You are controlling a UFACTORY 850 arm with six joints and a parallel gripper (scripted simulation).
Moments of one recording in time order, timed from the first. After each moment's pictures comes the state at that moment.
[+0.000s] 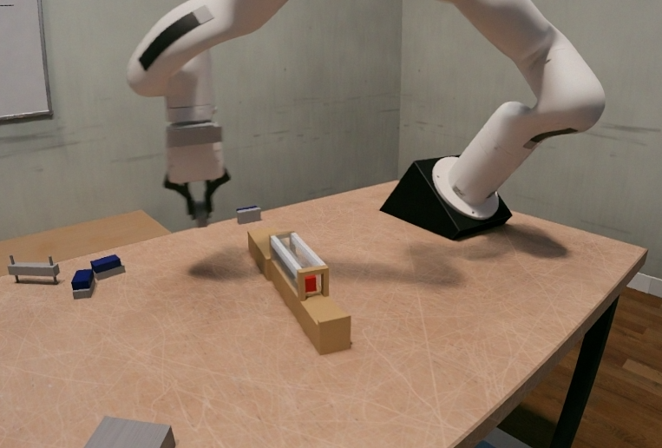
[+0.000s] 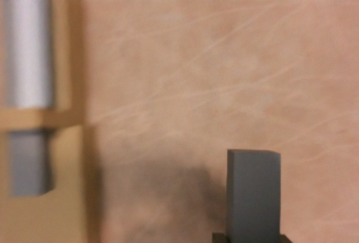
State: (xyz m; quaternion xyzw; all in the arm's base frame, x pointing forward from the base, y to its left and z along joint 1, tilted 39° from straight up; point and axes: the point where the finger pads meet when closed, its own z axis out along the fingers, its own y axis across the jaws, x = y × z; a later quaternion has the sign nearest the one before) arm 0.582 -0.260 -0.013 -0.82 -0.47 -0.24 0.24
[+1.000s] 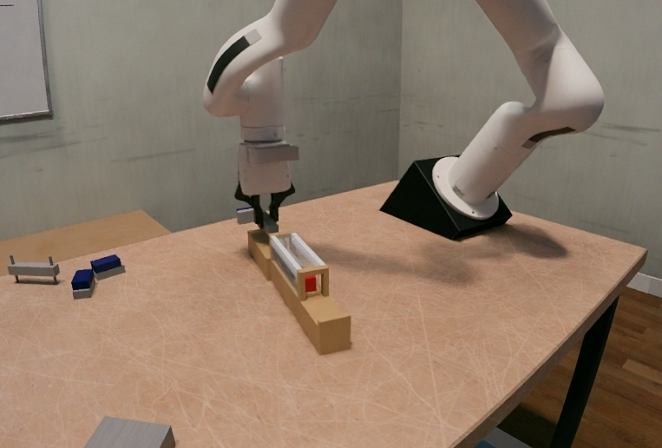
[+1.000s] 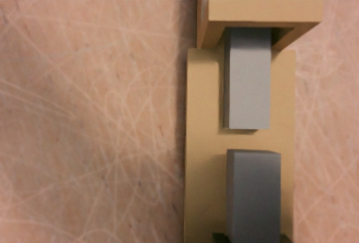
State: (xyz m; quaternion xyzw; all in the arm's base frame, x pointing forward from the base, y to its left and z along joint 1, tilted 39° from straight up) arm 0.458 -0.201 -0.059 -0.81 -0.49 -0.25 0.22
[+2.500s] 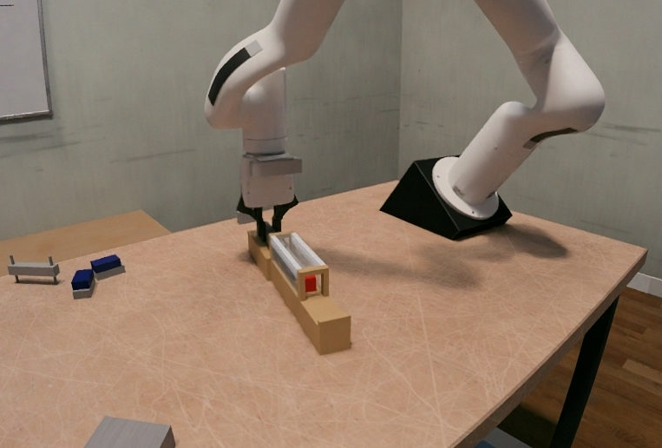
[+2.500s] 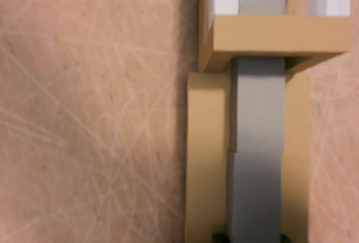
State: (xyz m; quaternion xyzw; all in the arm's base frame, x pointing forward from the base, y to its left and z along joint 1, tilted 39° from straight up) arm 0.469 -0.178 -0.064 -0.81 -0.49 -0.25 0.22
